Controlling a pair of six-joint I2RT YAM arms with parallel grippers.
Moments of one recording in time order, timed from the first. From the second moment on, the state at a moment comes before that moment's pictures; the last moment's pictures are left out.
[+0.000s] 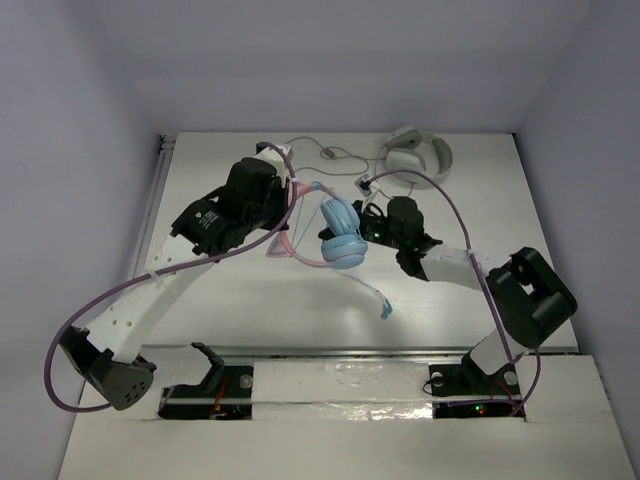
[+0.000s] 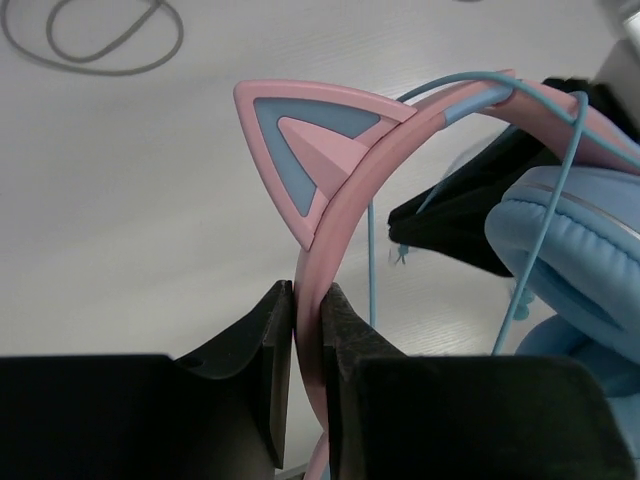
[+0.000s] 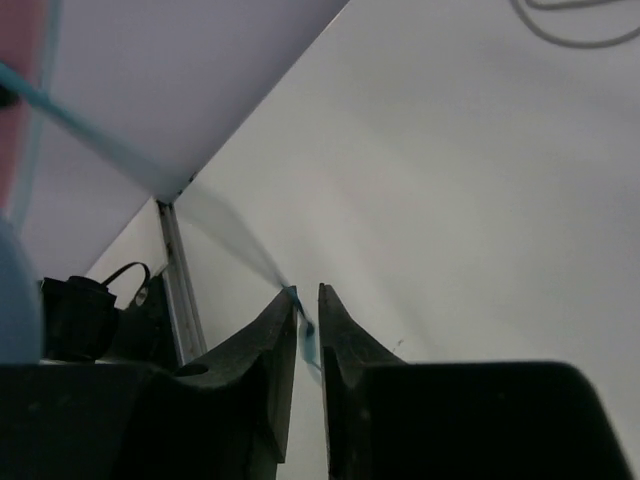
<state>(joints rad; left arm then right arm) -0.66 1.22 1.37 -0.82 -0.18 -0.31 0.62 1.57 0.80 0.67 -0.55 0.55</state>
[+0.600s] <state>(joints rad) -0.66 1.23 1.48 -0.79 -0.18 -0.34 0.61 1.62 0.72 0.78 -0.62 0.63</state>
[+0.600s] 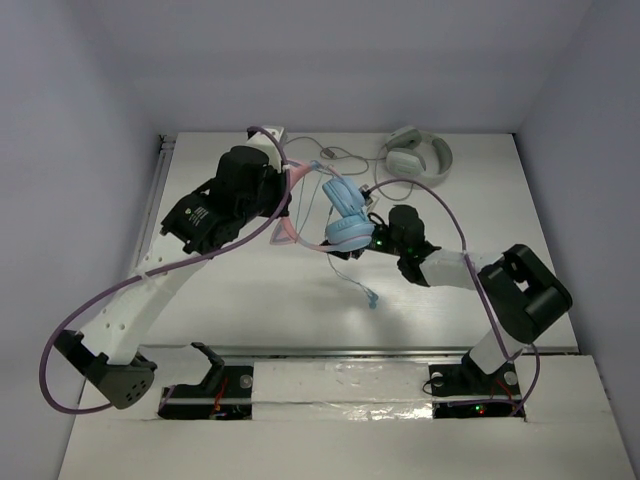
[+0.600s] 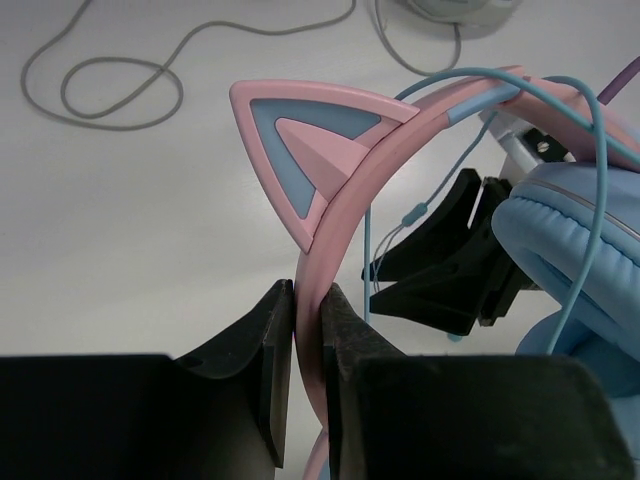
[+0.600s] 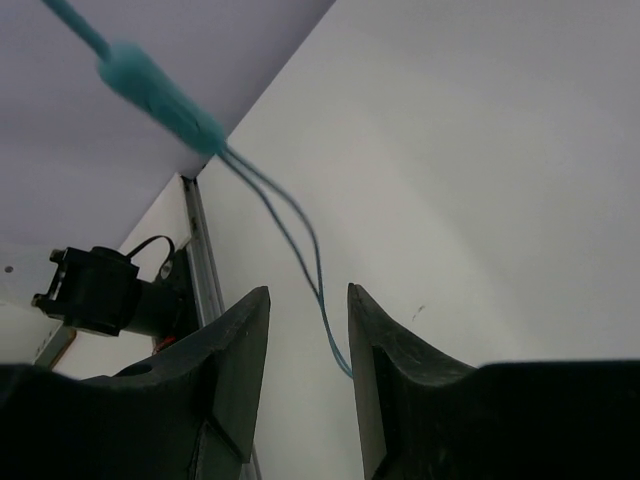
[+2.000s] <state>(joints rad) -0.66 1.32 1.52 -0.68 -0.32 -0.37 0.84 1.56 0.46 0.86 -0.42 0.79</state>
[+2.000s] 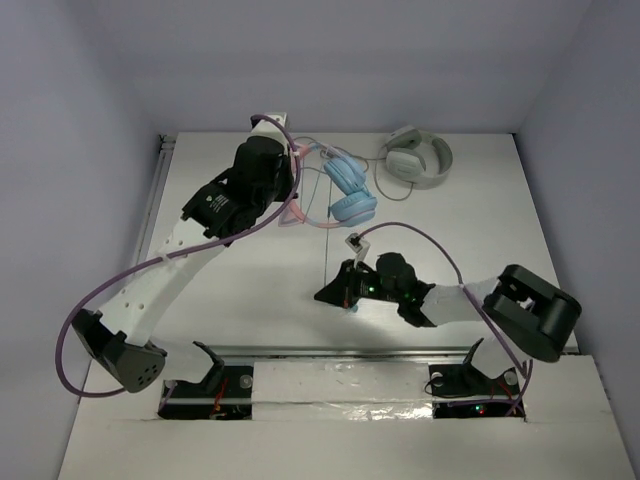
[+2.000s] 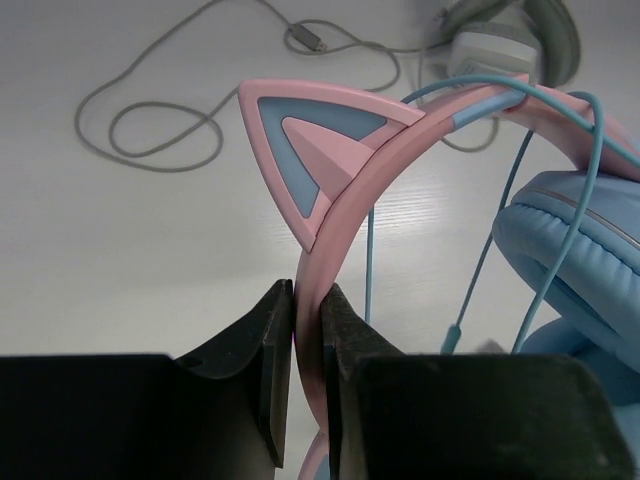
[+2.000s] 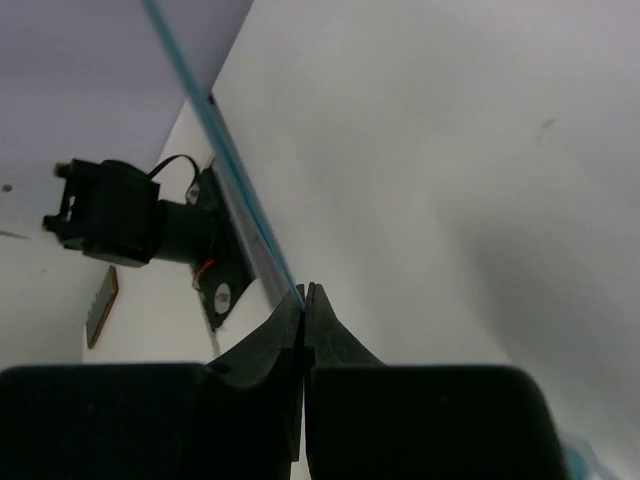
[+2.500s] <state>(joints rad) -0.65 1.42 1.36 -0.61 -0.51 -0.39 1.15 1.20 0.62 0.20 -0.08 0.73</state>
